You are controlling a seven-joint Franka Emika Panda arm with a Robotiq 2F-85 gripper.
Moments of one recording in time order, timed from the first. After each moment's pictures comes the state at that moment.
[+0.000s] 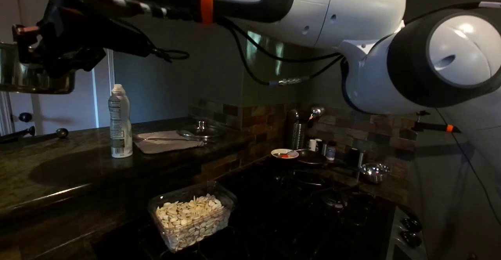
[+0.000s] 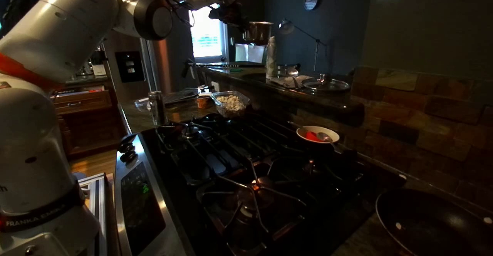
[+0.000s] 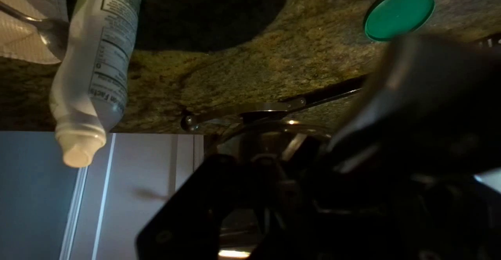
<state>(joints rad) 0.37 0.75 0.34 -0.74 -0.46 2.17 0.44</state>
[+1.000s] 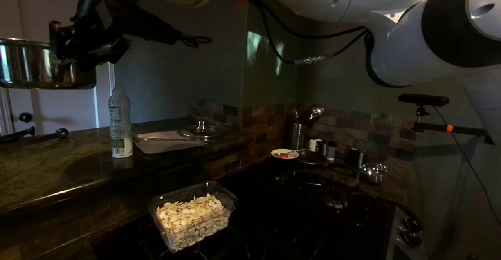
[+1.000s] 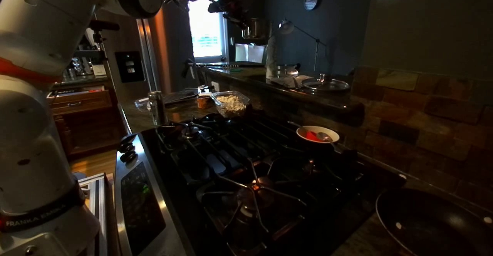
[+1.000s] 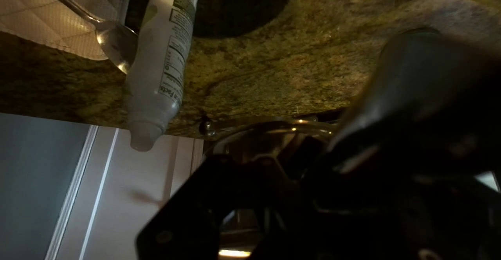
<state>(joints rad) 0.25 0.57 0.40 -0.98 -0.44 2.17 0.34</state>
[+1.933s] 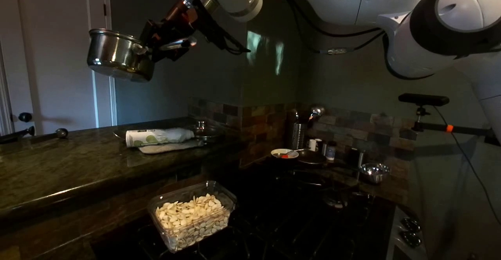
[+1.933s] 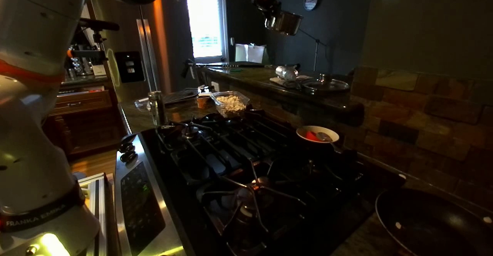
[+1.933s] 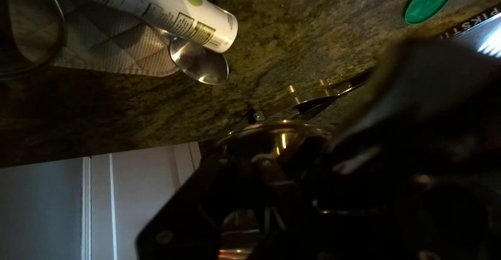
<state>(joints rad) -0.14 0.50 0.53 -1.06 -0.02 2.17 0.08</state>
